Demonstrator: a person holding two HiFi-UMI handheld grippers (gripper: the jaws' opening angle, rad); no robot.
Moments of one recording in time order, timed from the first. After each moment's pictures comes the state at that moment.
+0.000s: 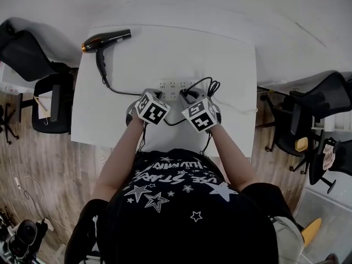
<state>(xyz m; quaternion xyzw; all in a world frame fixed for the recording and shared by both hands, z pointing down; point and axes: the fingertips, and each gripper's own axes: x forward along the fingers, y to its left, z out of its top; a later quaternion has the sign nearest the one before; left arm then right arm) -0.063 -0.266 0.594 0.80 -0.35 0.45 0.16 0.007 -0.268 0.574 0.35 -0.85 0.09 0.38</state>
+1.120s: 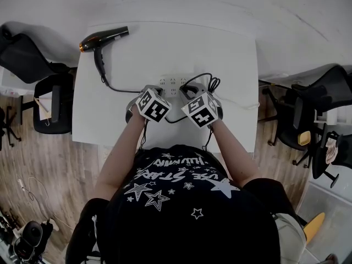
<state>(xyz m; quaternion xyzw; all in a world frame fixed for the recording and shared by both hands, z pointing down) -0.061 -0.265 0.597 0.80 -0.33 0.48 0.14 0.004 -0.269 0.572 0.34 -0.85 0.08 0.39</state>
